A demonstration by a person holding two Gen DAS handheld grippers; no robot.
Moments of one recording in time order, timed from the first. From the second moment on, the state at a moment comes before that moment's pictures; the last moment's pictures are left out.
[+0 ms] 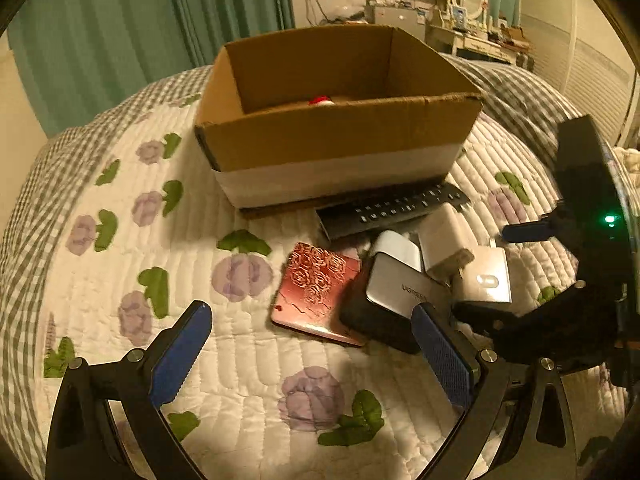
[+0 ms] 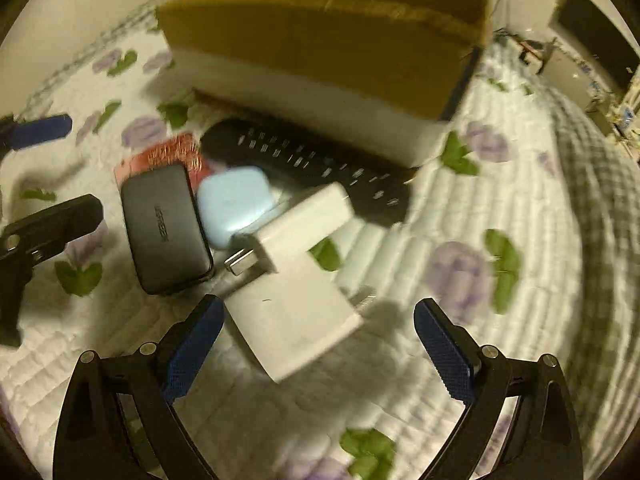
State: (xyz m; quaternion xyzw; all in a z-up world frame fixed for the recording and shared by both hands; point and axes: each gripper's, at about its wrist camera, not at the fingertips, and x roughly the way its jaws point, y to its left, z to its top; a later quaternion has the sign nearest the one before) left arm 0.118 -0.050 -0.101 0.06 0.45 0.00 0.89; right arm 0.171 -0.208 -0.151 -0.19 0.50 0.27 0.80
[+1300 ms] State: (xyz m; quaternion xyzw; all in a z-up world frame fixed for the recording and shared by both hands) left arm 0.107 -0.084 -0.020 0.10 0.41 -0.08 0.90; right arm 0.158 -0.245 -0.023 -0.18 0.42 0.20 0.86
